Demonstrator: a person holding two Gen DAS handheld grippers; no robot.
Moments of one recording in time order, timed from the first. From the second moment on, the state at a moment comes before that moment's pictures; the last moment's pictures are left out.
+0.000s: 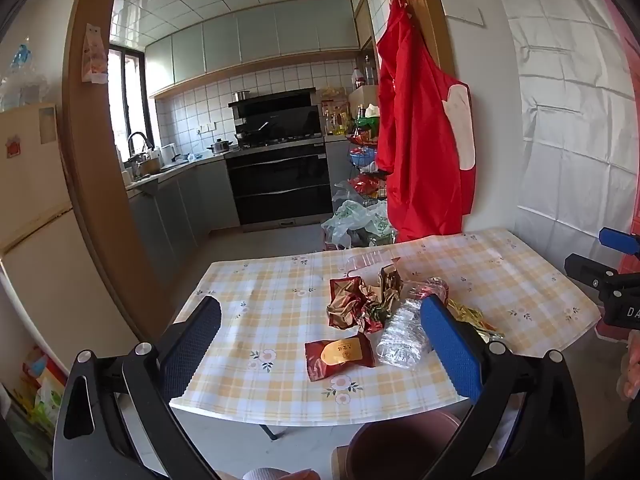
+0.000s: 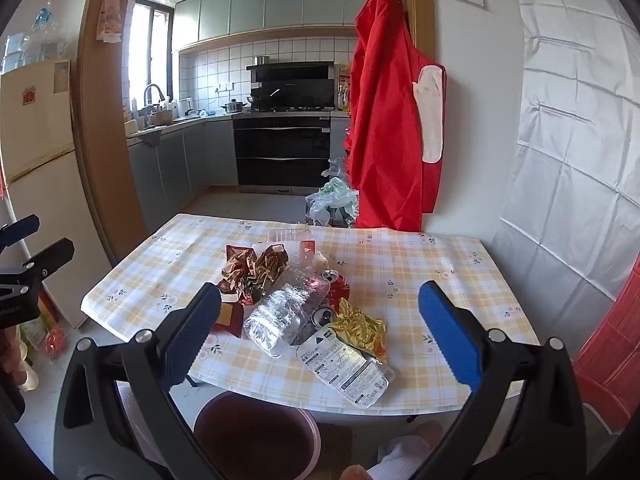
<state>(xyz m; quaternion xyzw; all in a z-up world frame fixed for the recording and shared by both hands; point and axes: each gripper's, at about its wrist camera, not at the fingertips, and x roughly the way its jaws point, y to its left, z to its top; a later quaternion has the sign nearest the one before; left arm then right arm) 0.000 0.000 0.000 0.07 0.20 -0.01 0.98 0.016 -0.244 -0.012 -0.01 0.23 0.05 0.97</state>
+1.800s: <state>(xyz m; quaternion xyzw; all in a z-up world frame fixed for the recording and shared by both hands) -0.003 0.000 0.019 0.07 0.20 -0.02 0.98 0.017 -0.244 0.001 -0.02 0.23 0.05 0.97</state>
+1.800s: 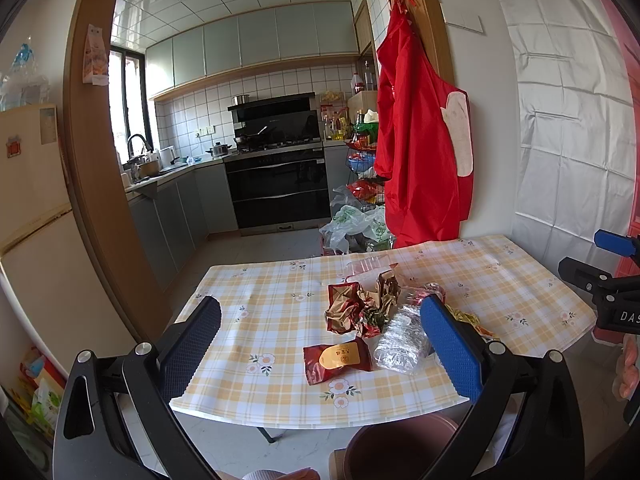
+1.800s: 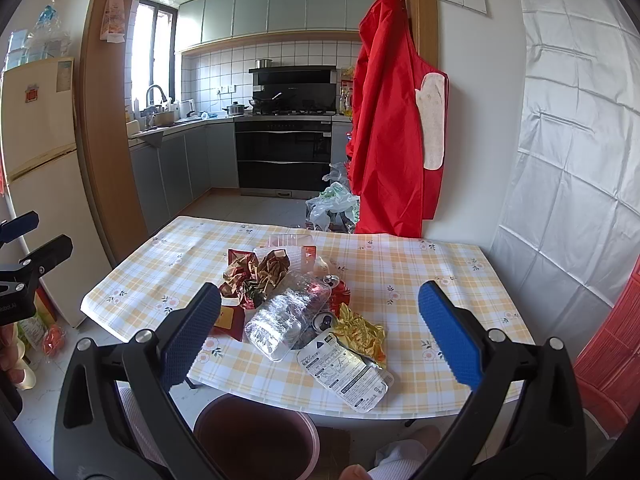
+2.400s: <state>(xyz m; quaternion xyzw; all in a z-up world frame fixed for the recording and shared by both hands) -0.003 0.000 0.018 0.07 0.19 -0.02 0.98 0.016 -0.243 0.000 -0.02 0.23 0.05 0.97</state>
